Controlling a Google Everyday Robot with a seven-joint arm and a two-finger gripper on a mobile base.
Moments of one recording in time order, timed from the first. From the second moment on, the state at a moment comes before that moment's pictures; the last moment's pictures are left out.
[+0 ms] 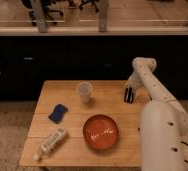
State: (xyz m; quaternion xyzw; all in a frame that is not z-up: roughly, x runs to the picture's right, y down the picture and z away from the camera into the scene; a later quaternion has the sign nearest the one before) arm 0.277 0.025 0.972 -0.28 -0.16 -0.31 0.90
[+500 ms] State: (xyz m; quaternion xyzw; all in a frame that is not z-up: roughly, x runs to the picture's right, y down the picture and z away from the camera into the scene) arm 0.276 0.024 0.969 -0.27 -0.17 -0.30 0.90
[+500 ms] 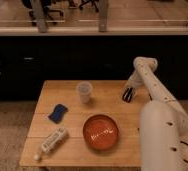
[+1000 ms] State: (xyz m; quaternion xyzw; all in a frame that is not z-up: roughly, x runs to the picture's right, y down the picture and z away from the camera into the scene) arm 0.268 0.020 0.951 -0.26 -0.19 -0.30 0.90
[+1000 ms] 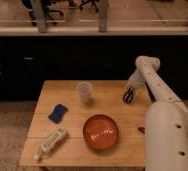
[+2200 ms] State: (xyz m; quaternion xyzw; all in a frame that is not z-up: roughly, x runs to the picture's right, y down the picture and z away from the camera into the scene) arm 0.240 0.018 0.902 -0.26 -0.25 -0.26 0.89
